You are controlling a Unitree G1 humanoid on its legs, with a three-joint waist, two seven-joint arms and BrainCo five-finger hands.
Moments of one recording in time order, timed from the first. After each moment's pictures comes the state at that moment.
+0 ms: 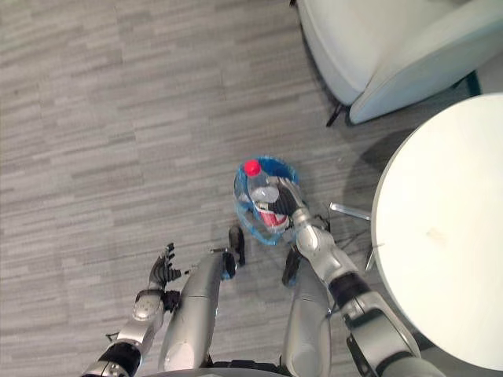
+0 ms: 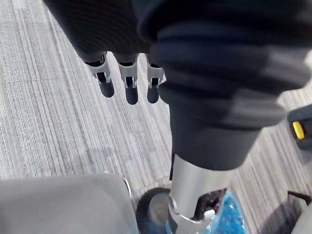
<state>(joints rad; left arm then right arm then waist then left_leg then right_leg) -0.18 0.13 -0.06 0.78 -0.11 -0.25 0.25 -0.58 -0.32 0.40 0.53 -0.41 -0.20 -0.28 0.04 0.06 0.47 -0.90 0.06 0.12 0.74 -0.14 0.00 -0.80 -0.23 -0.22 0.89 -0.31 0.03</state>
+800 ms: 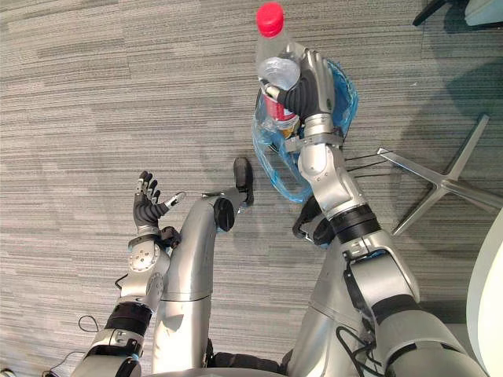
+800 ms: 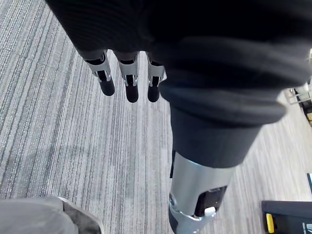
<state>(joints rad) -0.25 0.08 0.03 0.43 -0.21 -0.31 0.30 -0.92 -0.44 0.24 0.51 -0.38 -0.10 -0.48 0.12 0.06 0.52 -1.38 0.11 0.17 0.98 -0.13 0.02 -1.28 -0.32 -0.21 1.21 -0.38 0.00</state>
